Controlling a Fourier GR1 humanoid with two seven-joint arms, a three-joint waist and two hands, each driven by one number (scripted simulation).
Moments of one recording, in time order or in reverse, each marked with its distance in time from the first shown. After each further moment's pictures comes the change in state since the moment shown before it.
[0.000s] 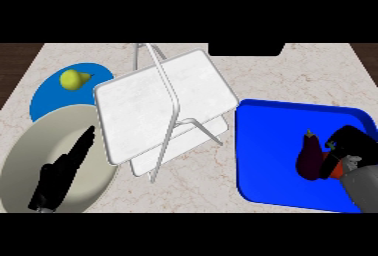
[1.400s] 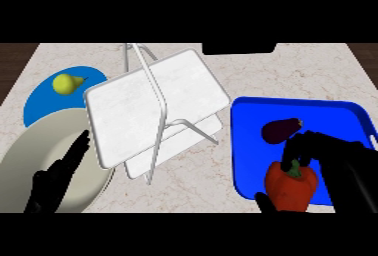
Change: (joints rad) left arm 0.049 -0.020 0.039 -0.019 -0.016 -0.002 -0.017; right arm -0.002 0.079 0.170 -1.092 0.055 0.124 -0.080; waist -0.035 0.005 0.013
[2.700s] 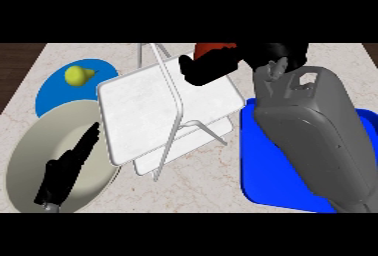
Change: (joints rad) left arm -0.071 -0.044 0.004 0.025 -0.036 -0.044 0.028; right arm -0.775 0.300 -0.185 0.813 0.029 0.000 -0.079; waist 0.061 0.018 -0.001
